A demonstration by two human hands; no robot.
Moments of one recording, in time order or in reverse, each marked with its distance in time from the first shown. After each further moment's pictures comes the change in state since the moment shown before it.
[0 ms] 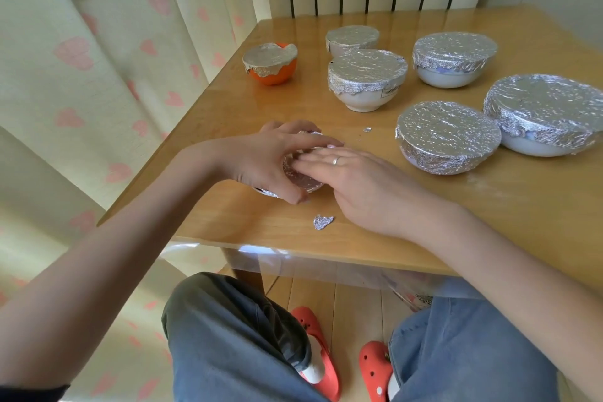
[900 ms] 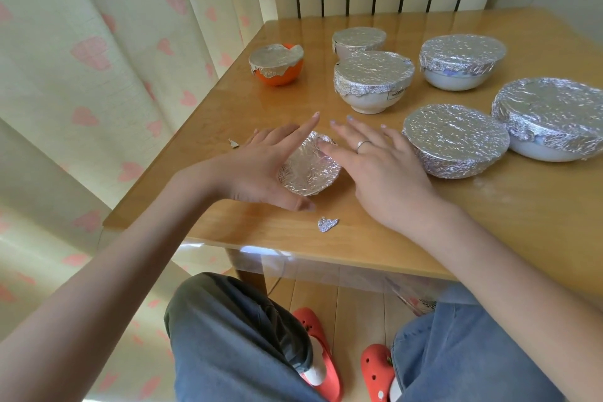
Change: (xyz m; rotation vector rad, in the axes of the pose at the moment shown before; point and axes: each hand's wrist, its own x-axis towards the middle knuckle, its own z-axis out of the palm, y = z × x) left_hand -0.010 -0.012 0.017 0.046 0.122 -0.067; right_hand 0.006 0.005 -0.001 -0.261 0.060 0.269
